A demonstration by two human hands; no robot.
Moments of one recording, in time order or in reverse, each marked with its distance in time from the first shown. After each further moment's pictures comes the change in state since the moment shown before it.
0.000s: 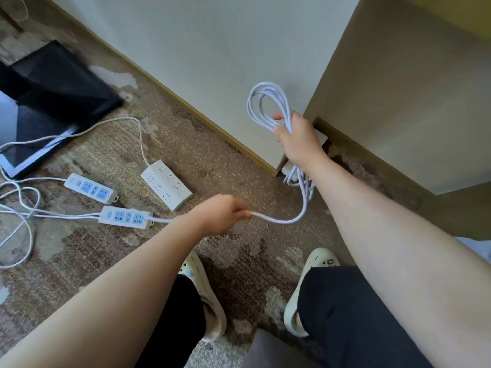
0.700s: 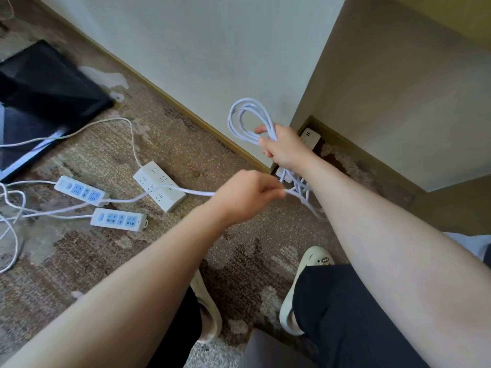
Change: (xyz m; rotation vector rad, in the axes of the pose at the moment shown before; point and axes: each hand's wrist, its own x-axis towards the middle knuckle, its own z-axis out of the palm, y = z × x) left_hand 0.013 0.064 -0.020 -0.105 0.283 0.223; right_hand -0.001 0.008 0.005 0.056 -0.185 0.065
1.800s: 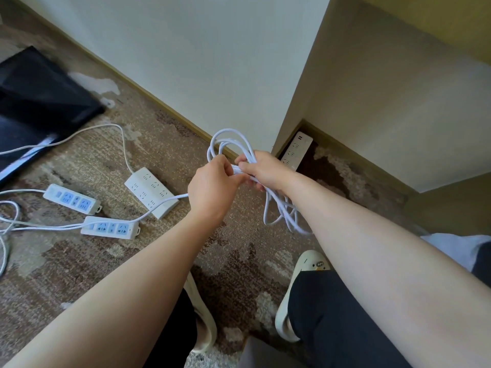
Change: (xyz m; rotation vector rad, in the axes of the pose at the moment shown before) left_hand 0.017 -0.022 0.007 0.023 0.582 -0.473; right_hand -0.013 0.012 0.022 0.121 -0.220 0.175
